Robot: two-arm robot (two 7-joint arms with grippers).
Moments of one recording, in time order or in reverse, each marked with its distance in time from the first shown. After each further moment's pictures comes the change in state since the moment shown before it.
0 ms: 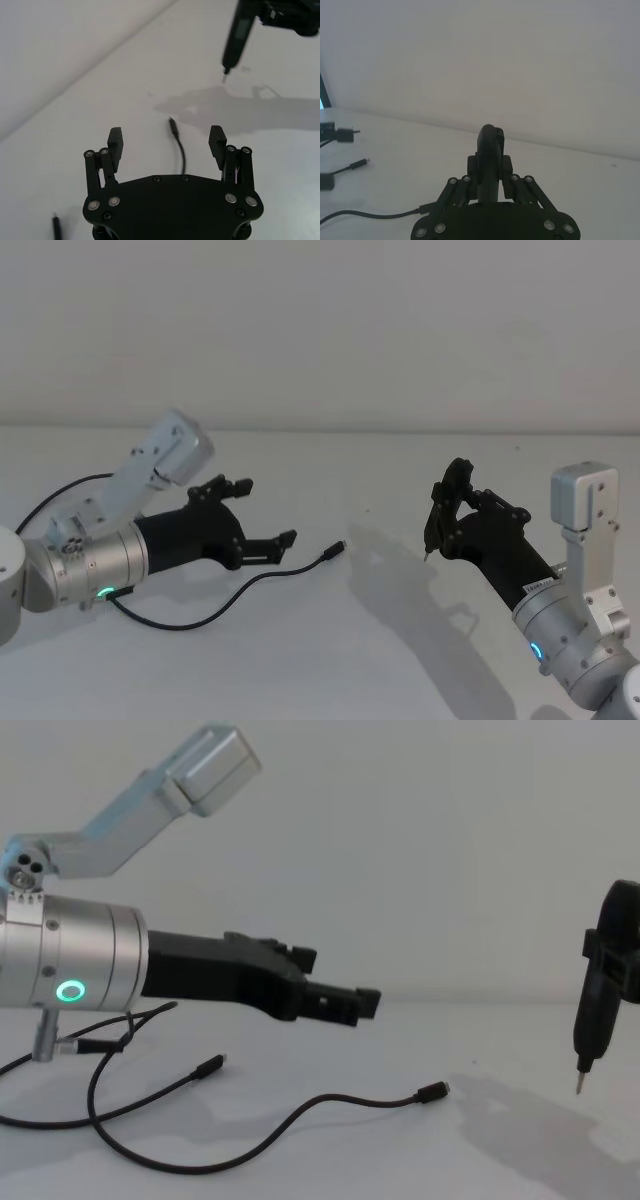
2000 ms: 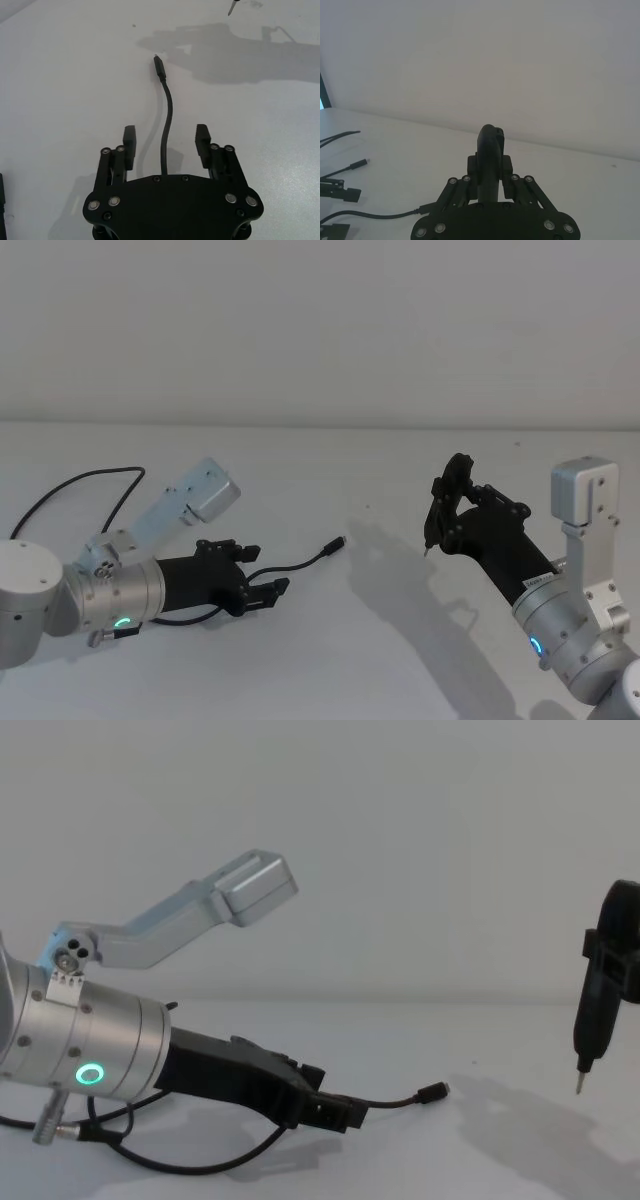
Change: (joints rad) left arm -0.018 -0.013 0.082 0.066 0.011 0.167 0.015; right arm 0.000 0.000 0.000 0.000 0.000 0.000 0.000
